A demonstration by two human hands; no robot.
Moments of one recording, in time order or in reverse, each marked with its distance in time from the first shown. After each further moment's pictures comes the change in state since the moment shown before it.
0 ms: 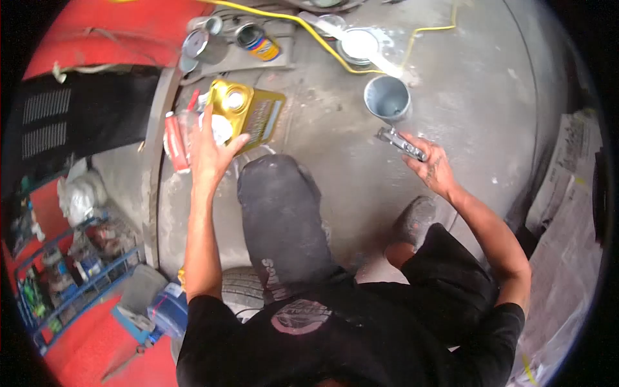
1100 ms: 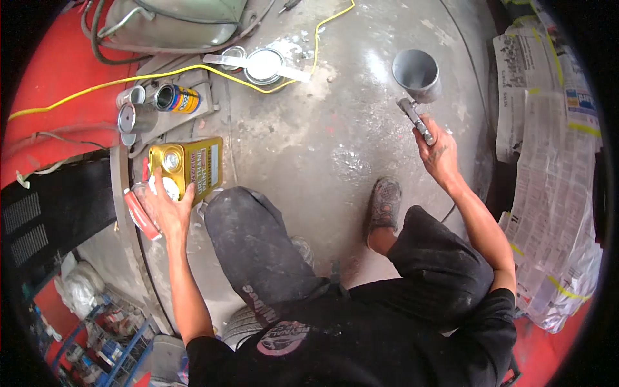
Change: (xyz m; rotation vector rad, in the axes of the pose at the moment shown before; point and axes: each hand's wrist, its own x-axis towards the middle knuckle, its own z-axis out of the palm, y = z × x) left_hand 0.003 0.008 0.009 0.195 0.091 0.125; right_hand -0.107 0.042 -0.055 -0.476 0.652 0.228
